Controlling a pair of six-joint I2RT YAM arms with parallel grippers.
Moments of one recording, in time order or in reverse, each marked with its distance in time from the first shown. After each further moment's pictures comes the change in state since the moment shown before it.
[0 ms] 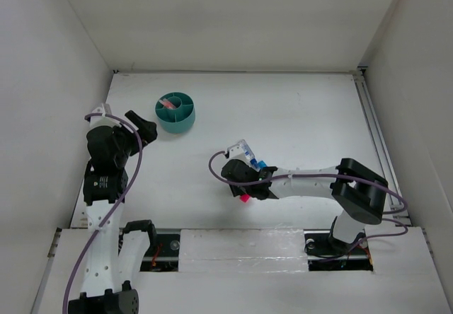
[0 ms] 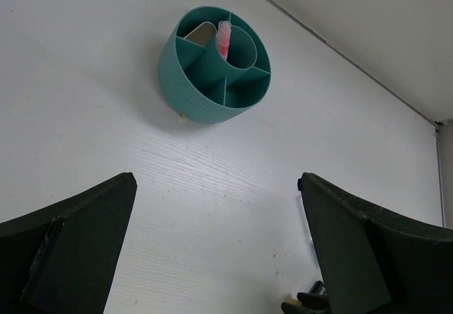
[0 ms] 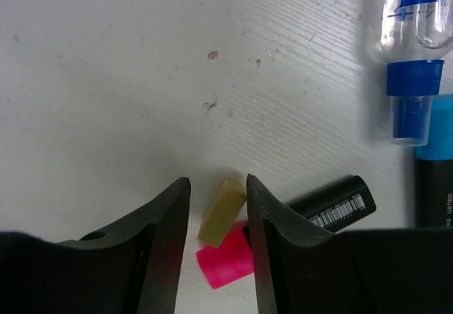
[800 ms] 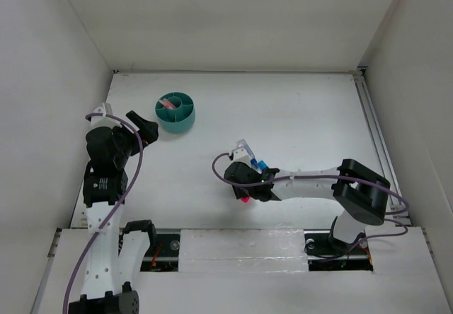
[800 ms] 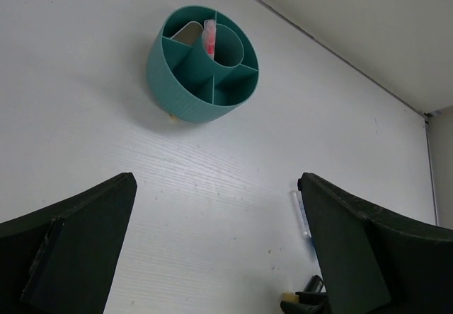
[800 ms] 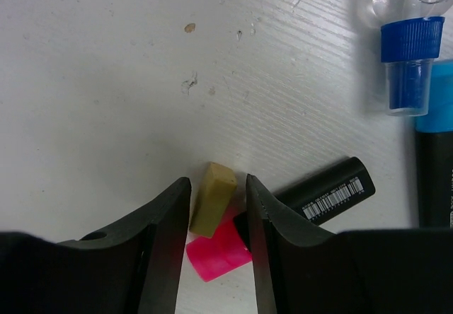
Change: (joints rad) left arm 0.000 -0.013 0.000 0.007 0.040 0.008; right arm 0.000 -0.017 -0.042 -0.009 0.001 0.049
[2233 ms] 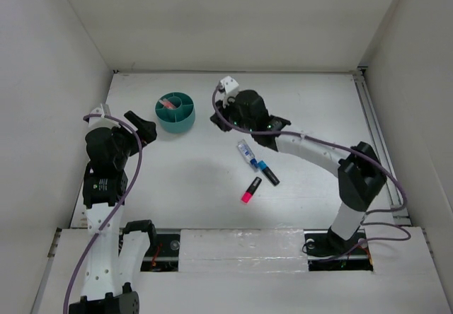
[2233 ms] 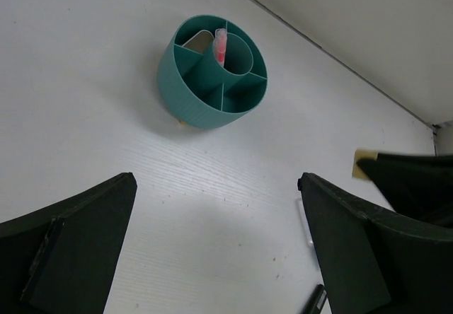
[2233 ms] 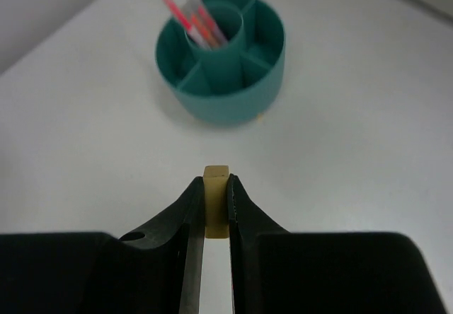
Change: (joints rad) left arm 0.000 -0.008 0.000 0.000 -0.039 0.000; right arm -0.315 0.062 0.424 0.288 -0.449 -0.445
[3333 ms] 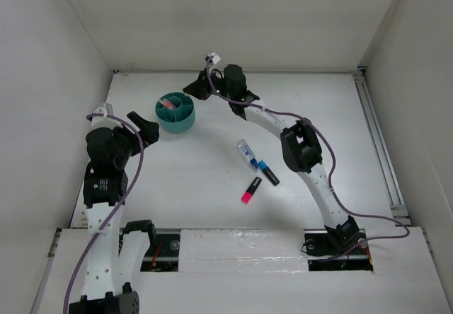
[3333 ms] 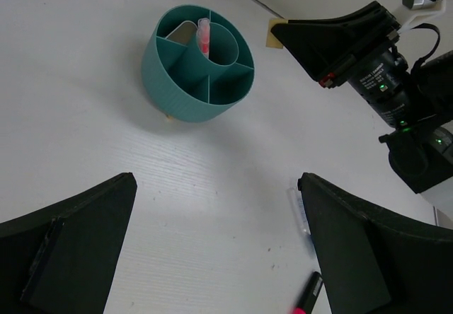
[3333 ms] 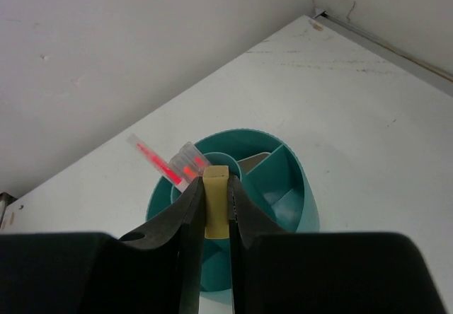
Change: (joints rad) left arm 0.000 0.001 -0.008 0.011 0.057 0.009; right arm -0.181 0.801 0.874 0.300 -0.520 0.225
